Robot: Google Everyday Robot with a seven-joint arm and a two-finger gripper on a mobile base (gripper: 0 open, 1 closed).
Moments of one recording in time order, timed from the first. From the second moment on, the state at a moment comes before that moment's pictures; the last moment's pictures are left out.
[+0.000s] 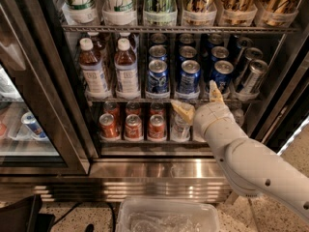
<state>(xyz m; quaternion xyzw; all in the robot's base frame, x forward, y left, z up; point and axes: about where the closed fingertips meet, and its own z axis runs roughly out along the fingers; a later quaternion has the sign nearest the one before) 0.585 -0.129 0.830 -0.22 0.71 -0.04 0.67</state>
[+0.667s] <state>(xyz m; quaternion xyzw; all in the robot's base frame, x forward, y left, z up) 0.595 -0.126 0.831 -0.17 0.70 -0.03 0.70</state>
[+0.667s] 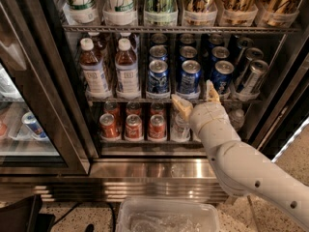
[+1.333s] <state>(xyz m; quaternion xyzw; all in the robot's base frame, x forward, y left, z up) 0.601 -0.125 0.833 -0.15 0.69 -0.03 0.71</state>
